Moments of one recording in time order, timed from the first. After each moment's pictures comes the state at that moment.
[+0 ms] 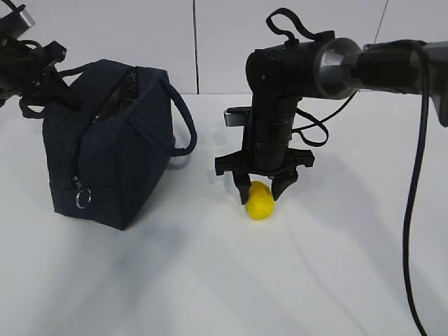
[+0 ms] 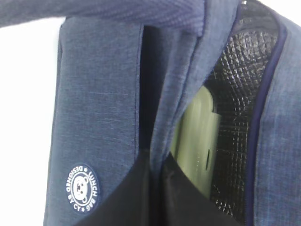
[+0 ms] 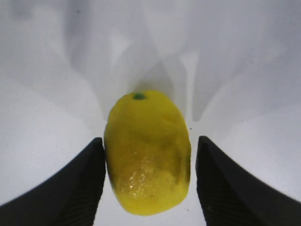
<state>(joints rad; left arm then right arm) 0.04 2.01 -1.60 -0.77 1.02 0.38 0.47 2.31 -1.84 0.03 1.13 0.33</state>
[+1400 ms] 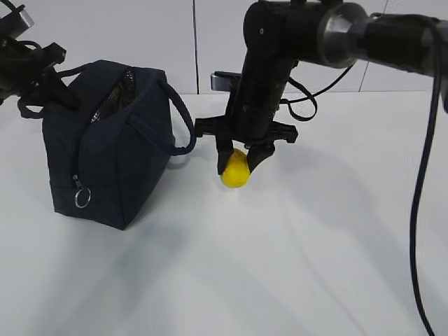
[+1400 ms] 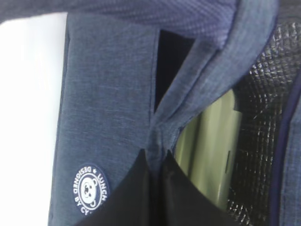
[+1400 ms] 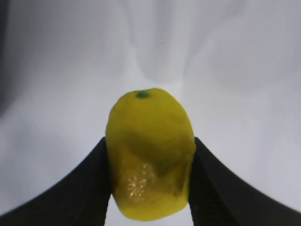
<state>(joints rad) 0.04 2.01 -1.60 -0.75 1.00 0.38 0.47 2.30 -2.01 0.16 1.22 0.31</state>
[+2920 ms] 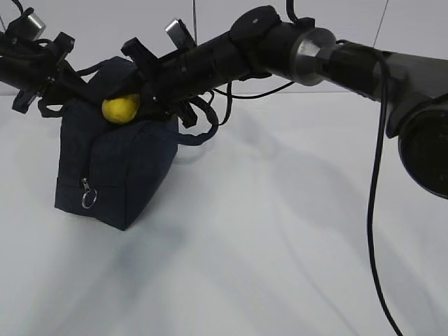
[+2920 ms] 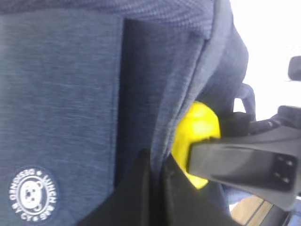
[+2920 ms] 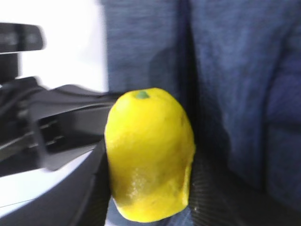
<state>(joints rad) 0.04 2.06 -1.60 -0.97 1.10 0.40 0.48 2.46 -2.23 1.10 0.89 0.00</state>
